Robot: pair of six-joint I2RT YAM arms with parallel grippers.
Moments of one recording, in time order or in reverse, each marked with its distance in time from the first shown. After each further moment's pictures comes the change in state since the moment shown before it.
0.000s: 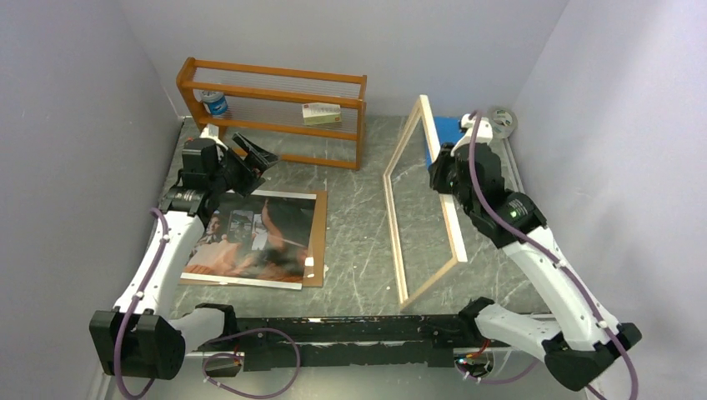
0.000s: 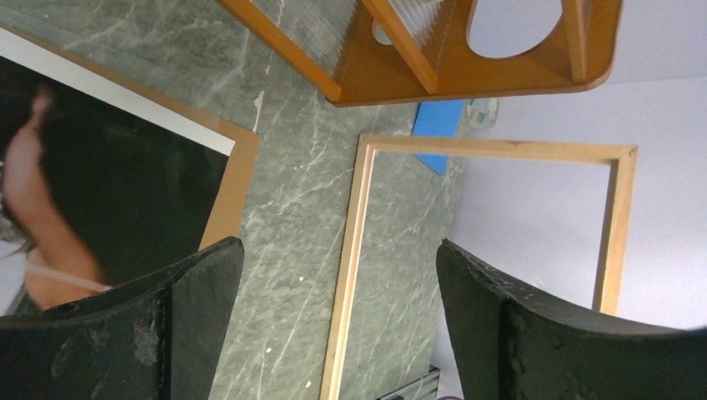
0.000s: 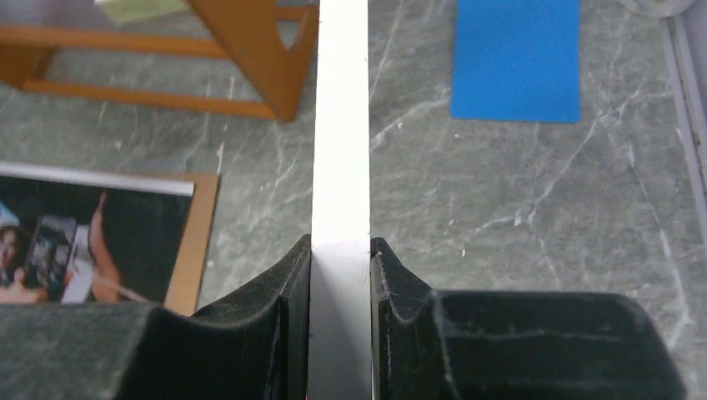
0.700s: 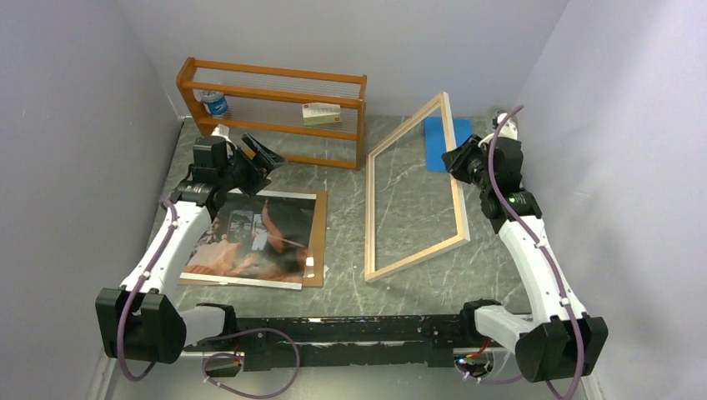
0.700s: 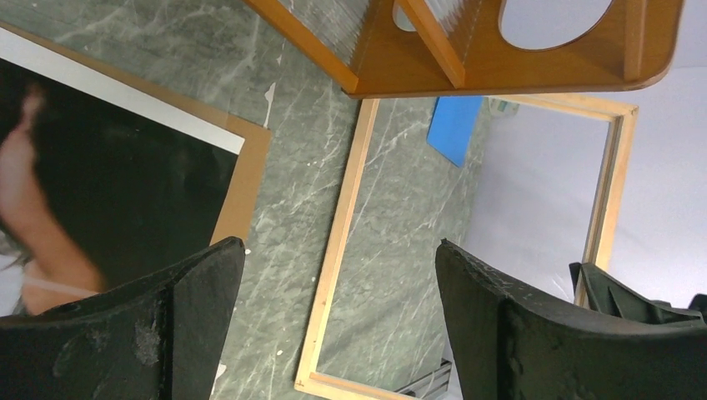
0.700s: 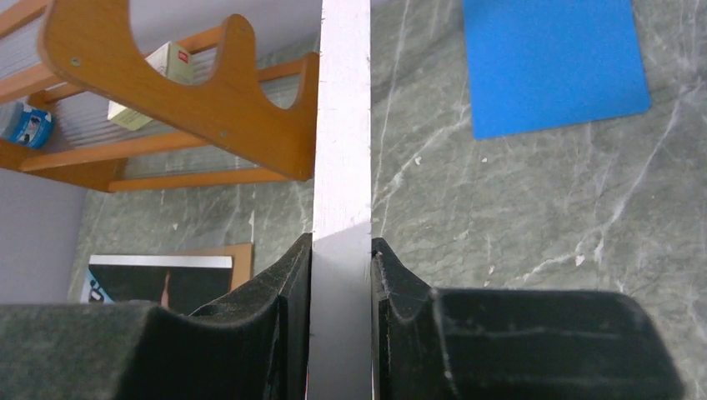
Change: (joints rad) left arm -0.025 0.084 0.000 0.033 -0.001 0.012; right arm -0.475 0.089 -0.211 0.377 -0.450 0.164
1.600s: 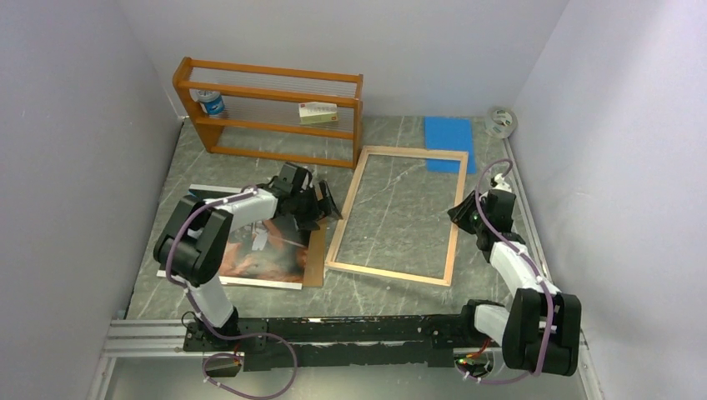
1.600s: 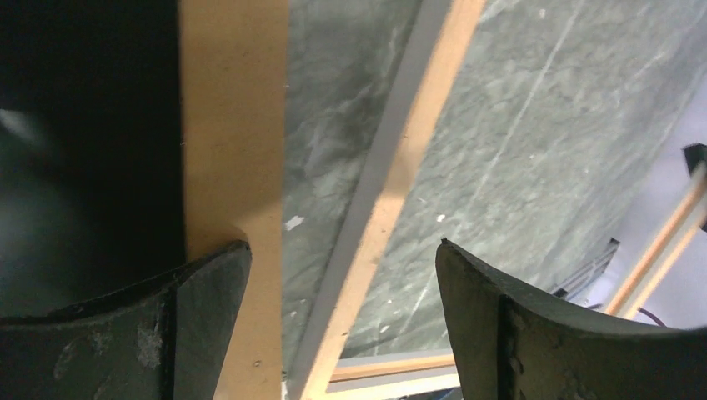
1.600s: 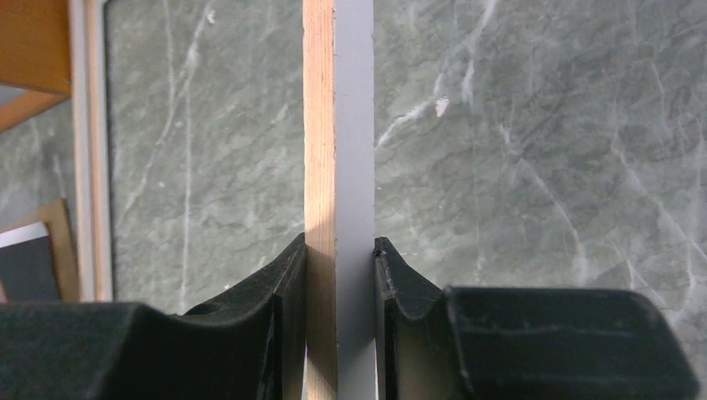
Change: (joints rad) left arm -0.338 0.518 -0.049 0.164 0.025 0.144; right arm -0.271 0.014 -0.580 0.339 -0.167 -0.027
